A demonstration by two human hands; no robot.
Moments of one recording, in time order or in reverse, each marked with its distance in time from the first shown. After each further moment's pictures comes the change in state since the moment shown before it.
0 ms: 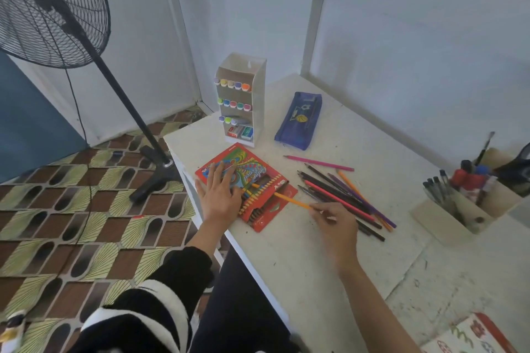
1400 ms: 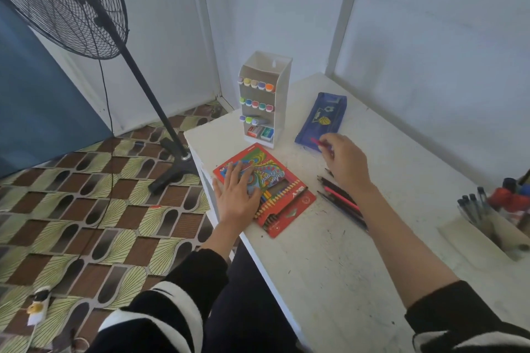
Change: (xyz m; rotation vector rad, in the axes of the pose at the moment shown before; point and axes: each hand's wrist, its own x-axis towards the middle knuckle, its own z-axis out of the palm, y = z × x) left_hand 0.002 -0.003 0.003 -0.013 -0.002 0.008; right_hand 0.136 -0.052 0.034 -0.721 -0.157 -0.606
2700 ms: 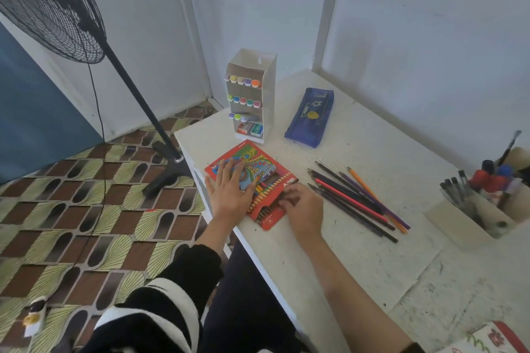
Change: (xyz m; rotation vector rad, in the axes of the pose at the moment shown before) left_hand 0.000 0.000 -0.001 0.021 0.000 -0.007; right_hand -0.103 -0.067 0.051 0.483 -0.063 0.513
